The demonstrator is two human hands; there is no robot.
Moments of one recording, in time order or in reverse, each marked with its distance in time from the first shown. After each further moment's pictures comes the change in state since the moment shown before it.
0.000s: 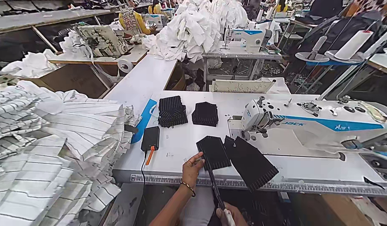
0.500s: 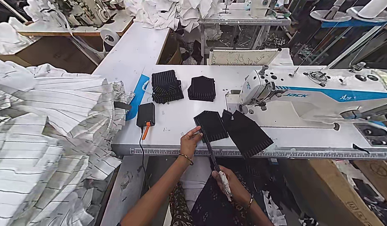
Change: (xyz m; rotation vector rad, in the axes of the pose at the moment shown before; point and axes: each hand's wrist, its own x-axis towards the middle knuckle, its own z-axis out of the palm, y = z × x) left_hand -0.003 0.006 0.005 -0.002 -0.007 -0.008; right_hand 0.007 -0.007 -0.007 -0.001 -0.048 0.091
